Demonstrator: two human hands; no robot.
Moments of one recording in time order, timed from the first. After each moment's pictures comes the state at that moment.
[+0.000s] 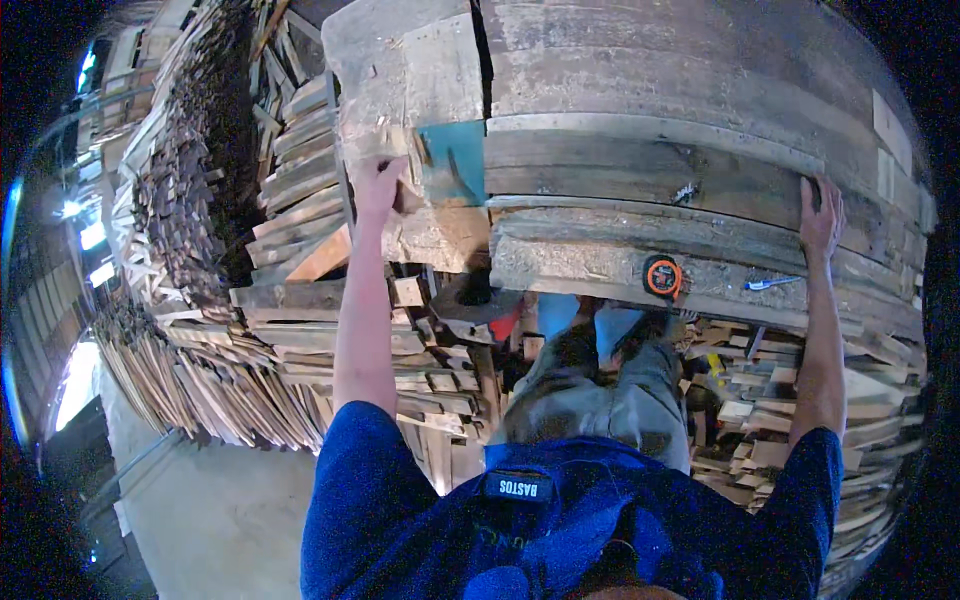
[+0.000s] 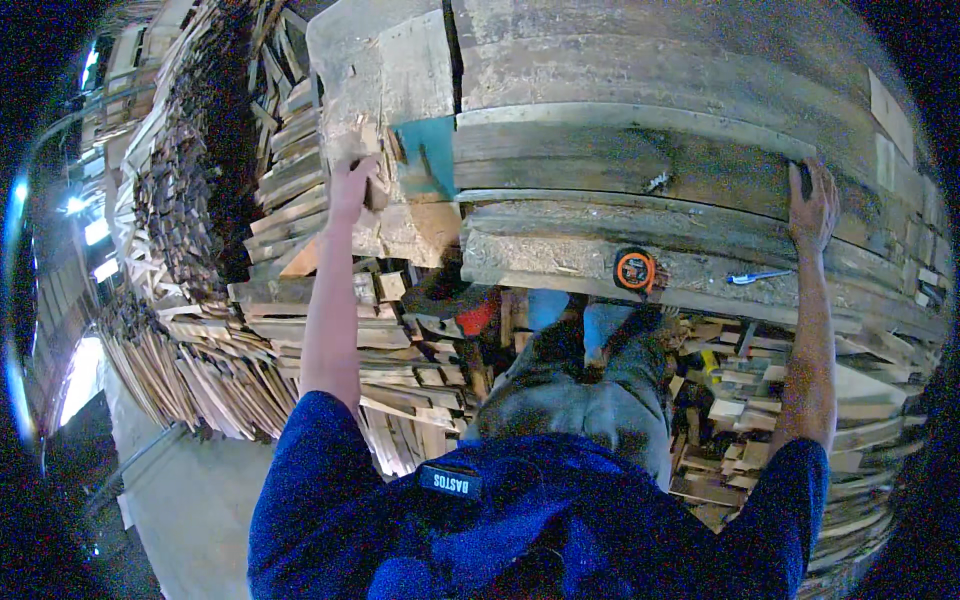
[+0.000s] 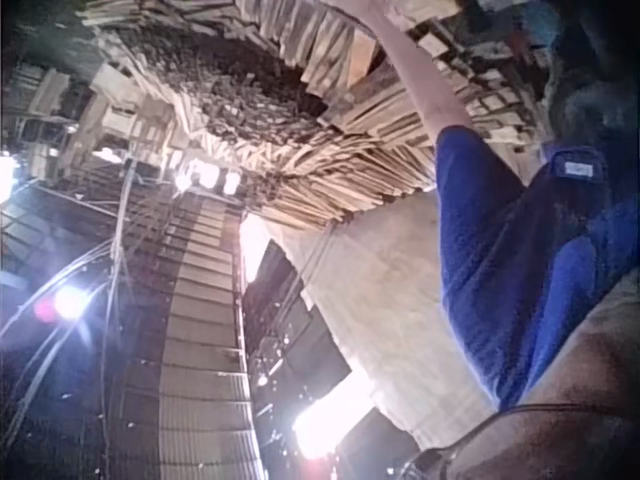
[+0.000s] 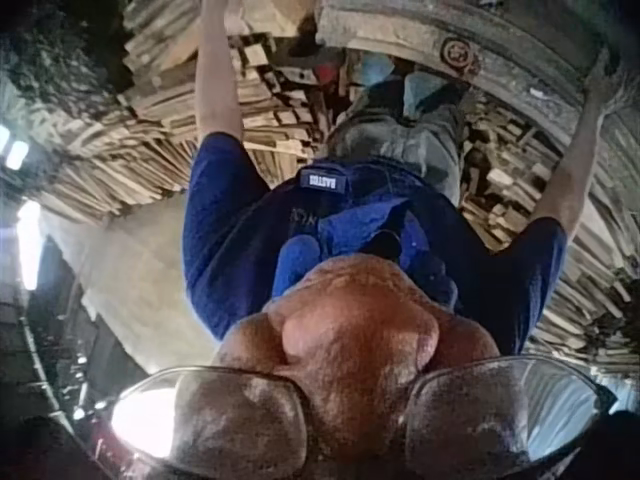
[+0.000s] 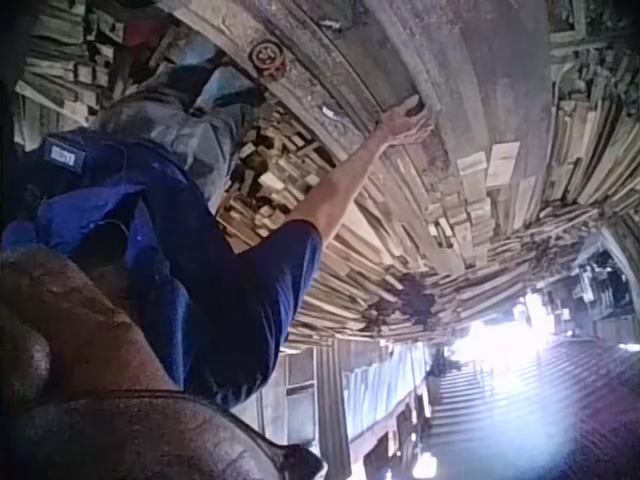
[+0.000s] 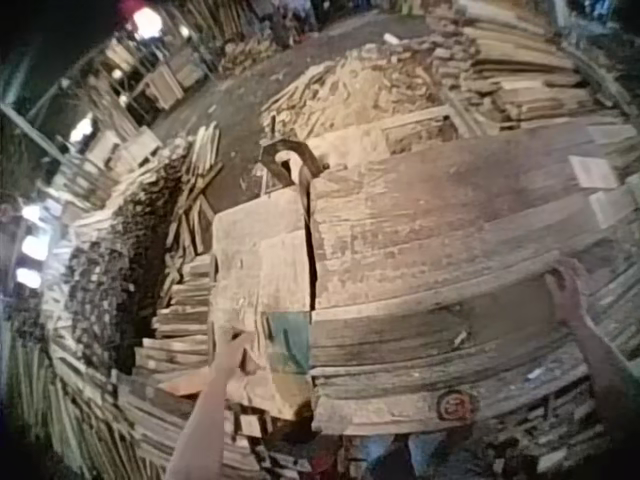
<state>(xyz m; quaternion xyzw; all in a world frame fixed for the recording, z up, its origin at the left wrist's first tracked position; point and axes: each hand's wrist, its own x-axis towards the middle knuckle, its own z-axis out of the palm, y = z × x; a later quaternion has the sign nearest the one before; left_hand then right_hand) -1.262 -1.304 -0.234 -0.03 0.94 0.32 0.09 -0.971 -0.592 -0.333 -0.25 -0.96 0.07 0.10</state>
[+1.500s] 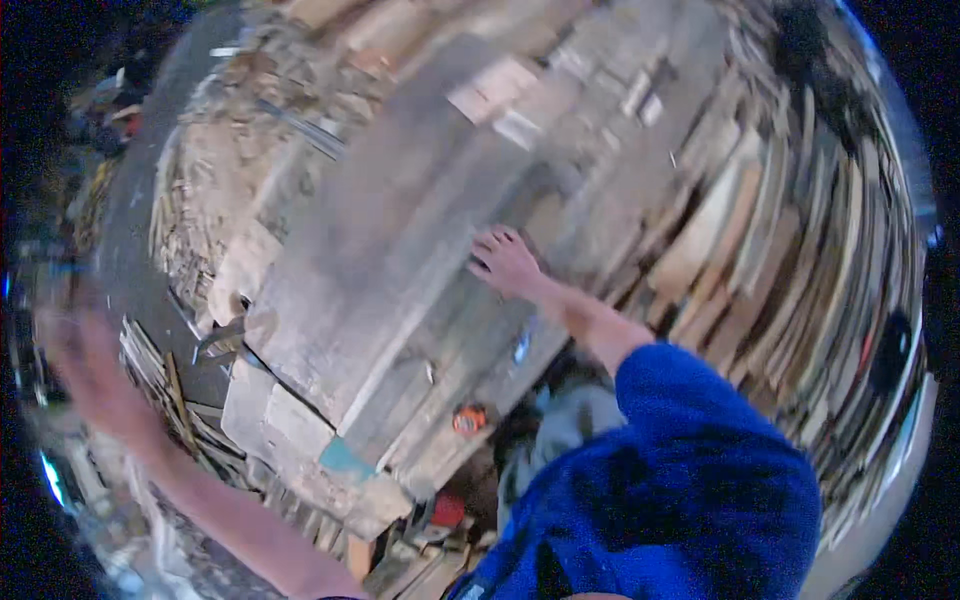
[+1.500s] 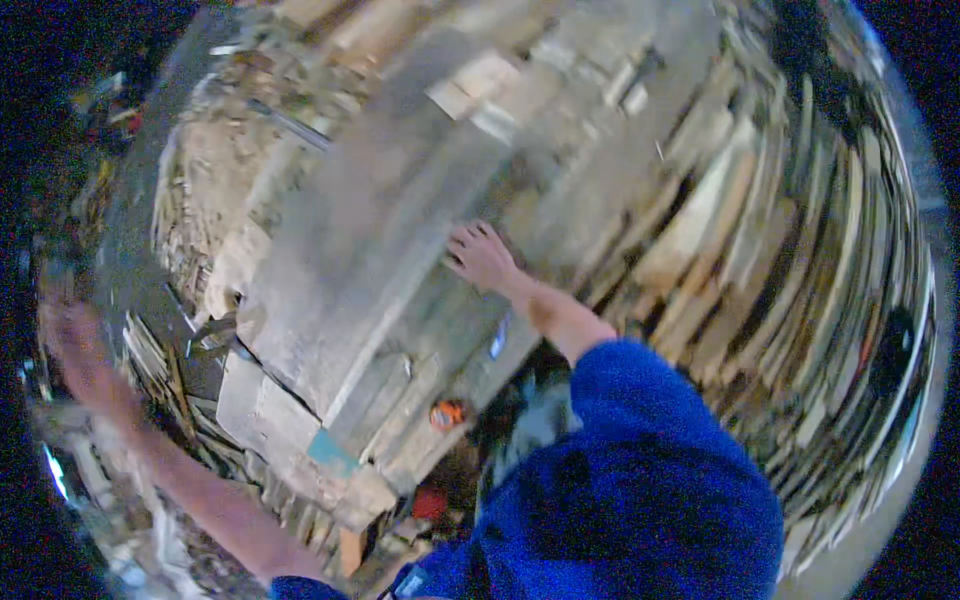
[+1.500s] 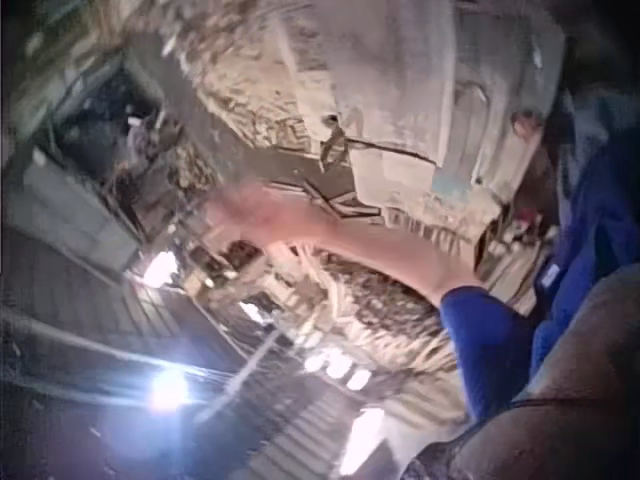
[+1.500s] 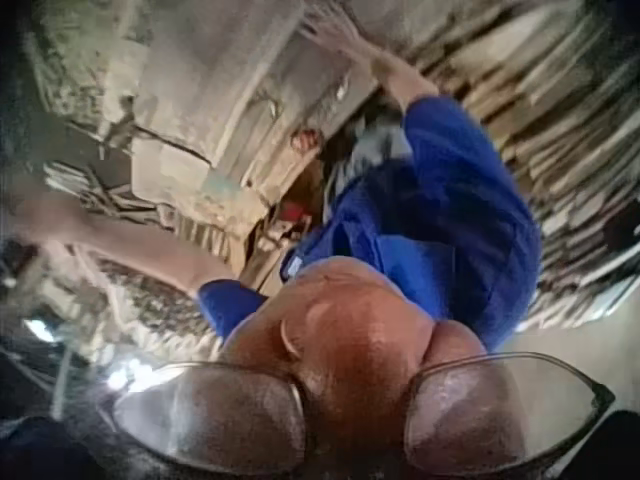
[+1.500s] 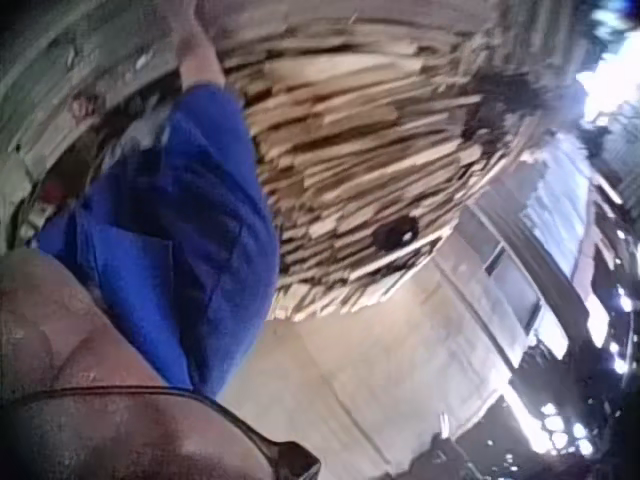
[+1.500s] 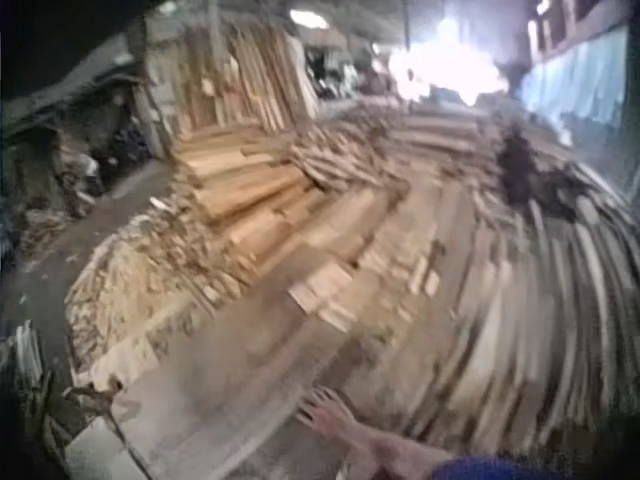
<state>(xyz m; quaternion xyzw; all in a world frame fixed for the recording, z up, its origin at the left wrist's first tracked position) -1.276 -0.810 0.193 0.45 0.79 0.31 -0.27 -0.966 -0.601 -0.277 -0.26 -0.94 0.17 0.16</state>
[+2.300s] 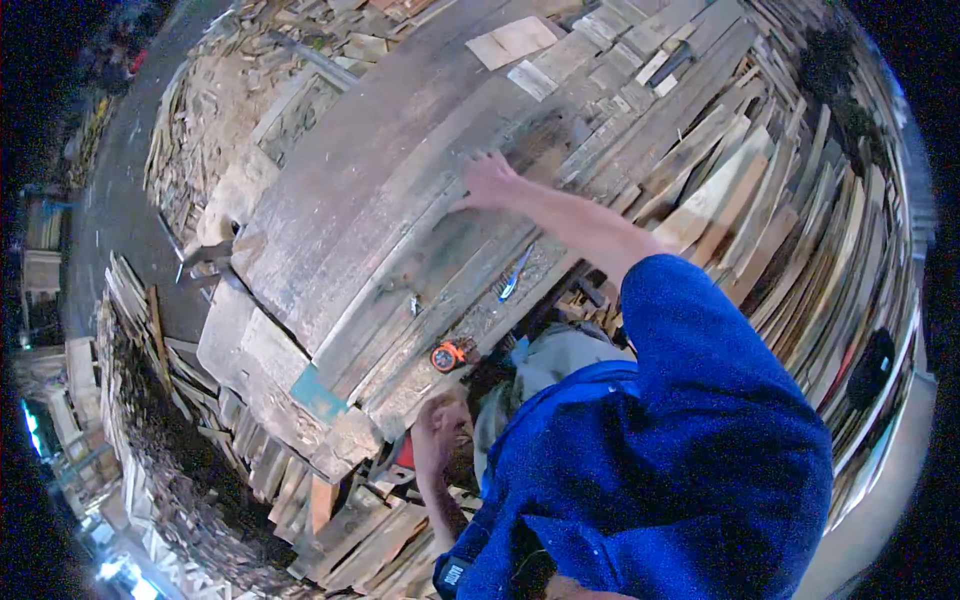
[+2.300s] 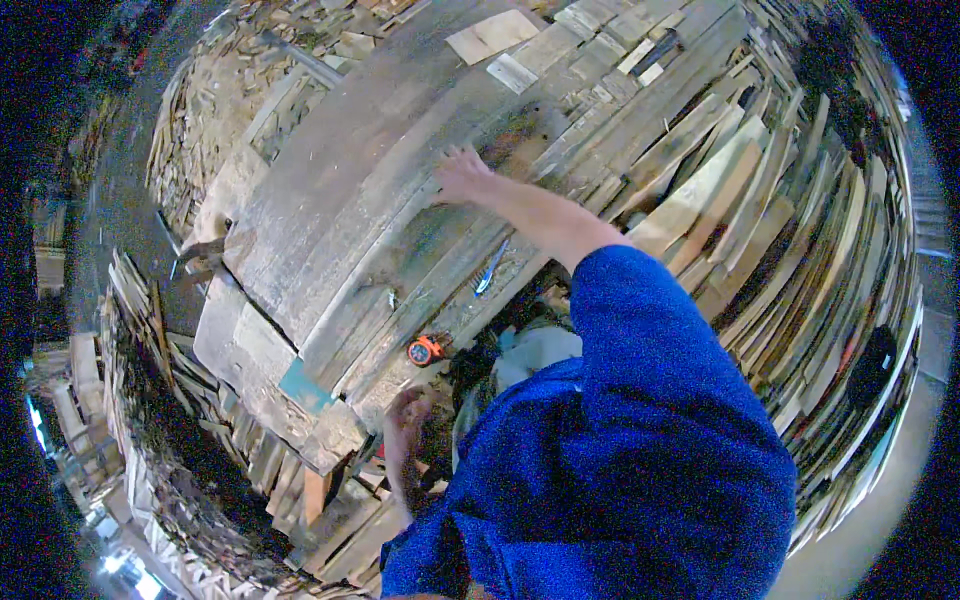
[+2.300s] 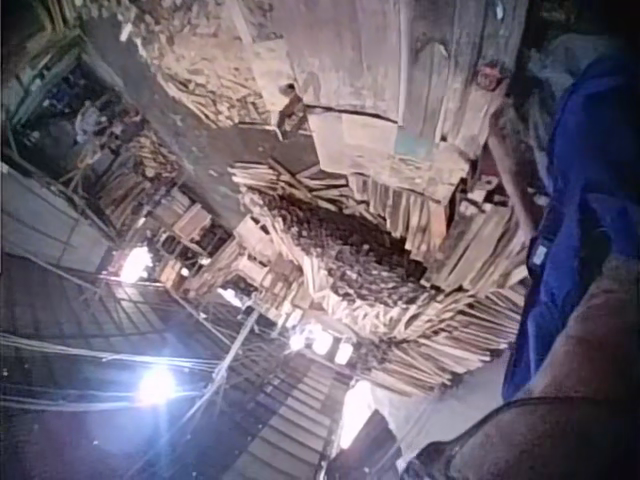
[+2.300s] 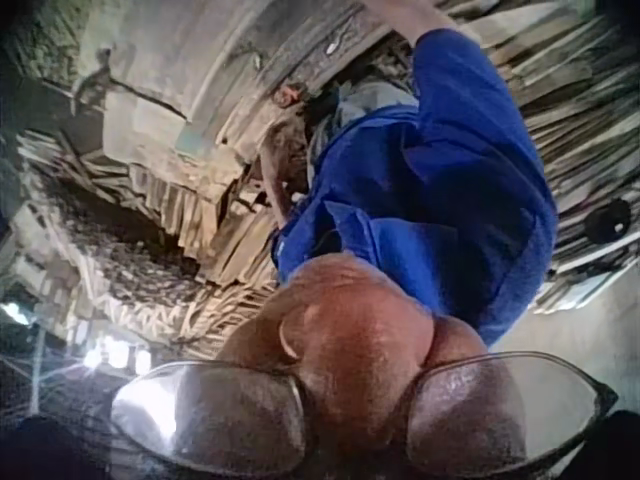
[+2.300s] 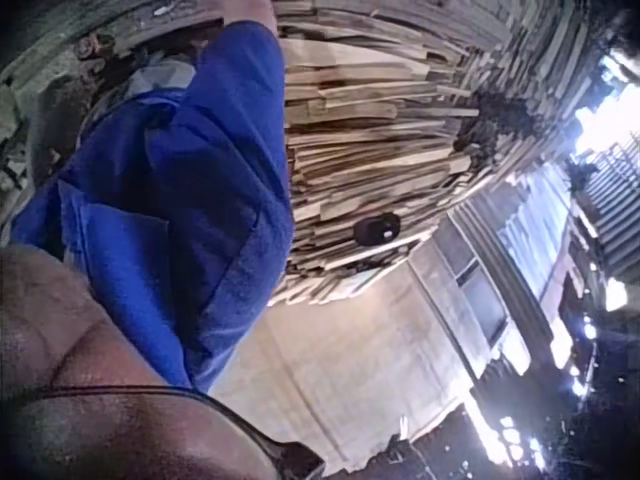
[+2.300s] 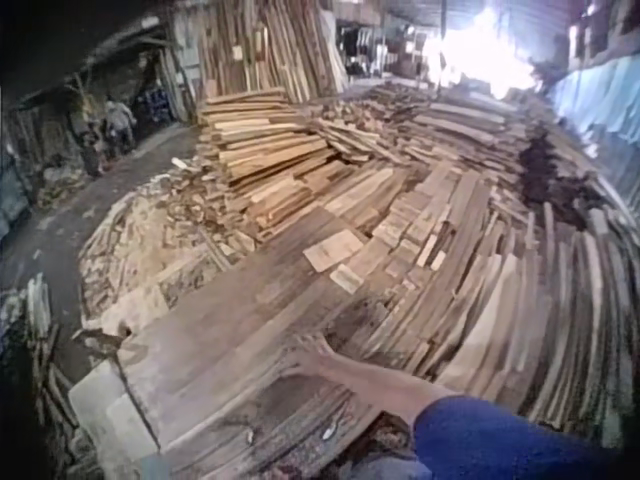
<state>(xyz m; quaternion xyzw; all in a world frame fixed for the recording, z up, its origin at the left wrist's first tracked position) -0.963 -1.022 -0.087 0.11 0.79 0.36 0.48 -1.008 -0.569 -0.194 -0.21 -0.94 0.18 -0.21</state>
